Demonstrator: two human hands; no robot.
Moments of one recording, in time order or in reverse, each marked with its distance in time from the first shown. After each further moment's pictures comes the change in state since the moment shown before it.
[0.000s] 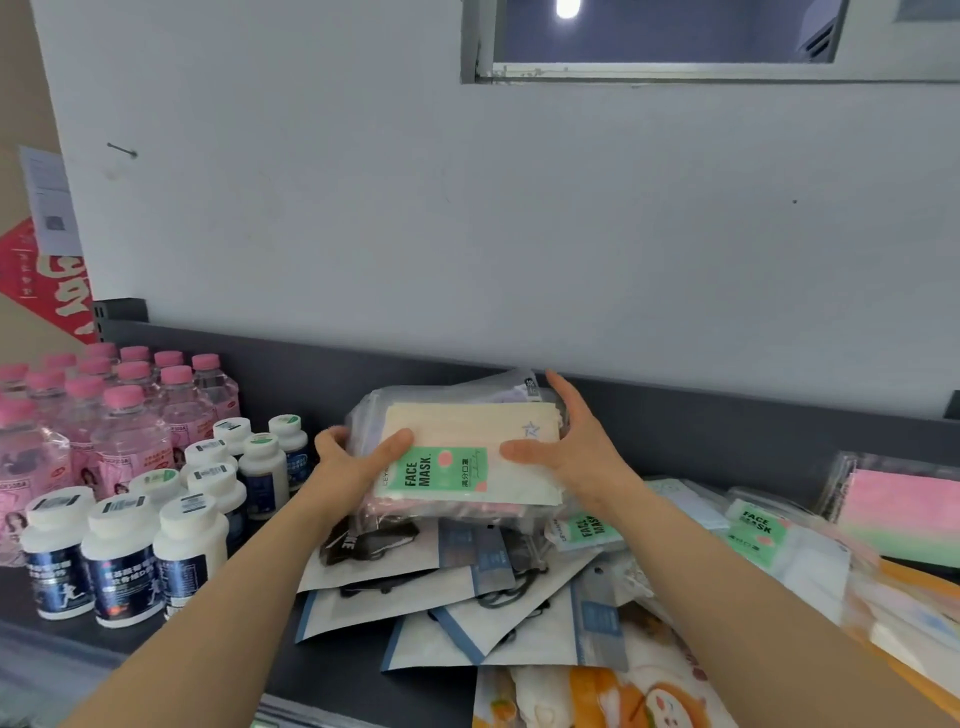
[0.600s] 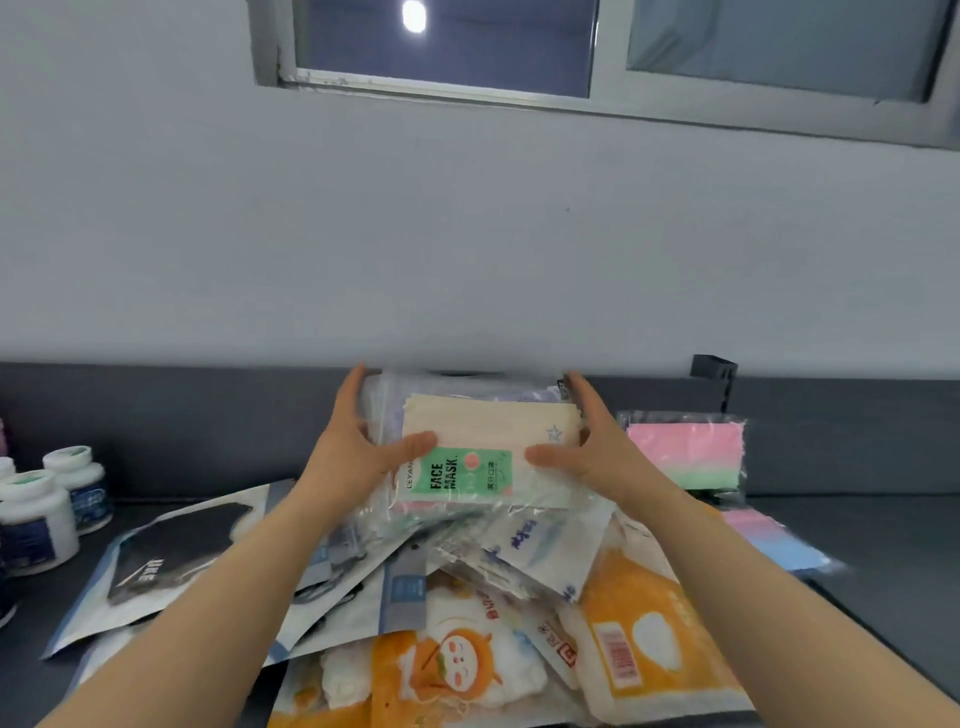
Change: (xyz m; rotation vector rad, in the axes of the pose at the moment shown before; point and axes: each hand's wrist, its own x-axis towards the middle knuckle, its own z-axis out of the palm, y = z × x) left_hand -0.068 0.071 0.160 0.001 -0.272 0.407; right_hand -0.108 -0.005 -0.176 -0.256 0.229 -0.018
